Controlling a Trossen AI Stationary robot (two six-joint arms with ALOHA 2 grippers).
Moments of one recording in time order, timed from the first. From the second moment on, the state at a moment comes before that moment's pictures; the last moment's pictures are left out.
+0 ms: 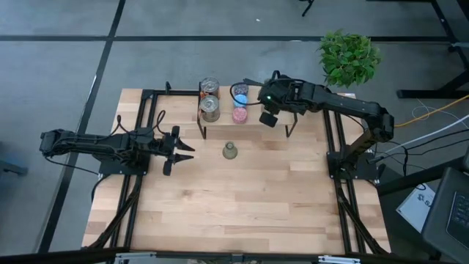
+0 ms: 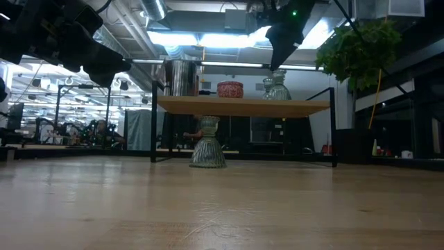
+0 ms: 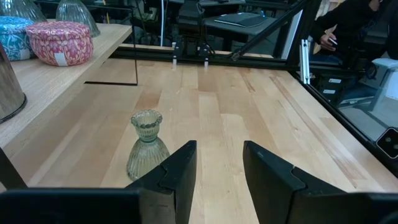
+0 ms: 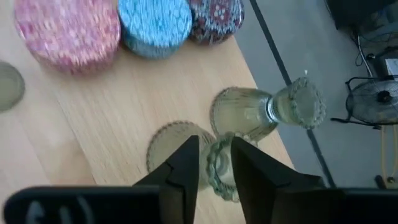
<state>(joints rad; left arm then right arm) 0.07 0.48 0.16 0.13 0.11 -0.08 -0.27 1.60 1.58 -1.02 0.46 -0.06</state>
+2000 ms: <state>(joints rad) 0.07 0.48 0.16 0.13 0.11 -0.08 0.48 1.62 1.05 -0.06 0.30 0.07</state>
